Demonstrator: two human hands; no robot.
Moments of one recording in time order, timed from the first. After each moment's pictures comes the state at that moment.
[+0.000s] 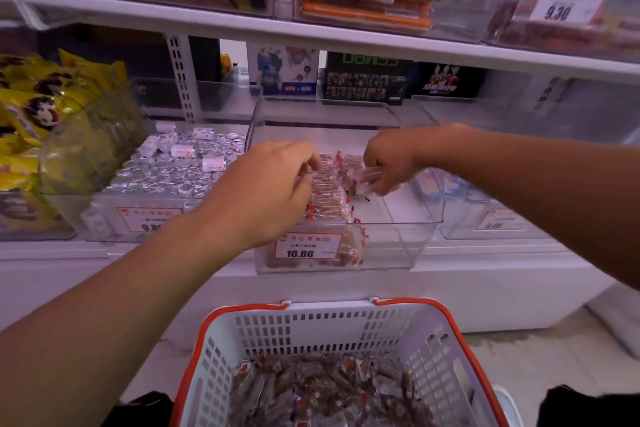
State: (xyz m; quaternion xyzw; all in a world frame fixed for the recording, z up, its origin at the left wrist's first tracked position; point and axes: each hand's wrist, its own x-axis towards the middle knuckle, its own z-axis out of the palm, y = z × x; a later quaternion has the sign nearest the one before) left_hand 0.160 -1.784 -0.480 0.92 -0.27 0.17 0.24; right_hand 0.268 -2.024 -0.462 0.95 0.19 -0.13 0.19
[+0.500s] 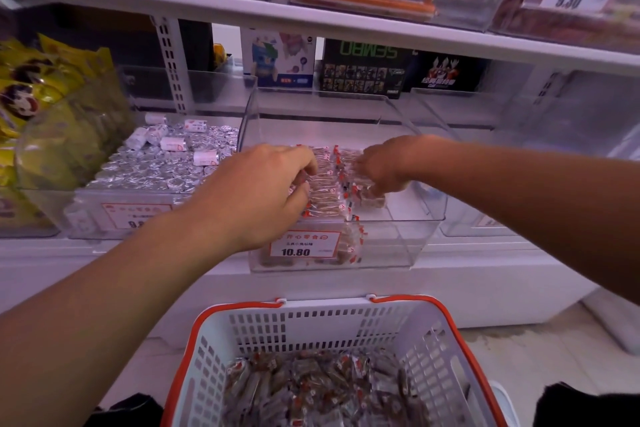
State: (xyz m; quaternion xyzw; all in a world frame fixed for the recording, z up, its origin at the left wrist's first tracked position) left_hand 0.167 -1.780 -0.490 0.92 -0.31 0.17 0.19; right_hand 0.280 -2.019 -0.501 0.92 0.17 -0.15 0.32
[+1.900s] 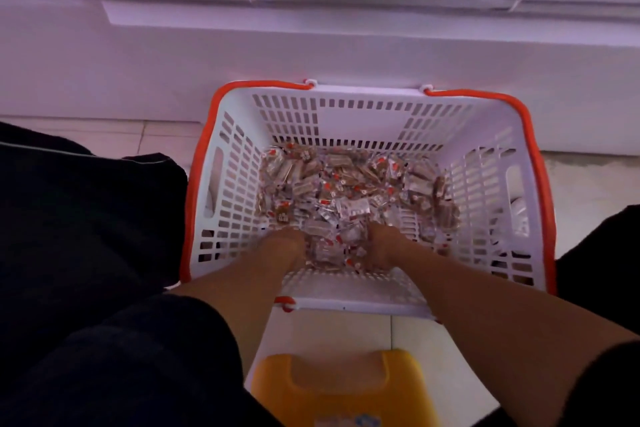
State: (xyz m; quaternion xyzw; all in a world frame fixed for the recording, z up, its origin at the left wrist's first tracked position) left_hand 0.004 -1.799 -0.887 0.85 -0.06 -0.52 -0.03; right_hand 0.004 -2.006 -0.928 0.90 0.16 -0.41 -0.02
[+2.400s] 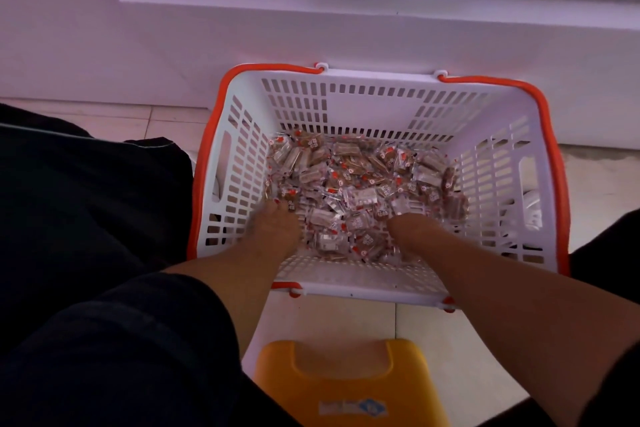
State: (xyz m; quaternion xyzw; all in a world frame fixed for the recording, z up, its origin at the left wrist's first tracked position) left_hand -0.004 -1.775 -0.893 0.91 -0.05 -0.41 -0.11; right_hand 0.009 -2.031 -0.909 0.88 0.08 -0.46 0.04
